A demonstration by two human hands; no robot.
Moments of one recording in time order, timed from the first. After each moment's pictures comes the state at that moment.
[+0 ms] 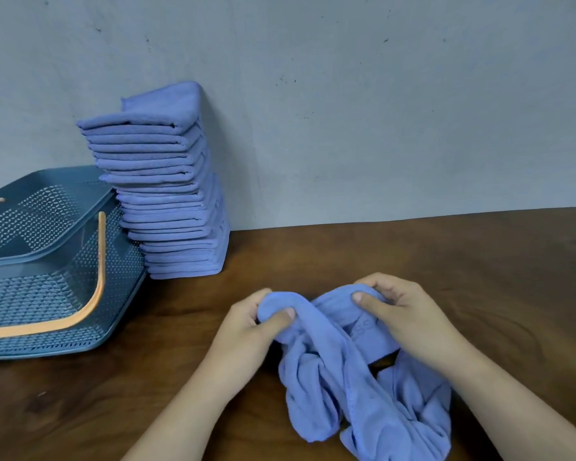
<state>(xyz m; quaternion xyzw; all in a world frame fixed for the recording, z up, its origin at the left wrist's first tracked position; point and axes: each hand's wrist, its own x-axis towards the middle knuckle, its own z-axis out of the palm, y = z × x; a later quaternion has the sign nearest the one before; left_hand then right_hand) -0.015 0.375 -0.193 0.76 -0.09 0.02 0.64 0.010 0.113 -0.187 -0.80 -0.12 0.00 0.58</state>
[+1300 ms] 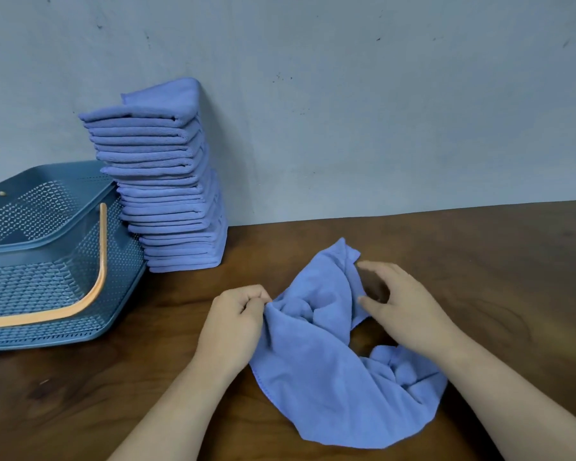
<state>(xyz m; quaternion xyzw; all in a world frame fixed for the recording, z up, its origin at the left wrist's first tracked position) -0.018 0.387 -0.201 0.86 -0.04 0.10 0.50 0.014 0.105 -0.204 -0.93 -0.07 -0.06 0.36</state>
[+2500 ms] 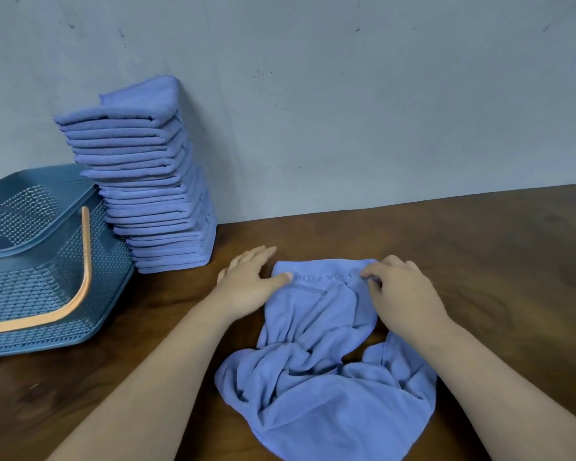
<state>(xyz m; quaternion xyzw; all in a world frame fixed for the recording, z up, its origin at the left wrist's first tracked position) 0.068 0.377 -0.201 0.96 -0.05 -0.05 0.27 0.030 0.088 -0.228 -0.97 0.00 -0.13 0.18</state>
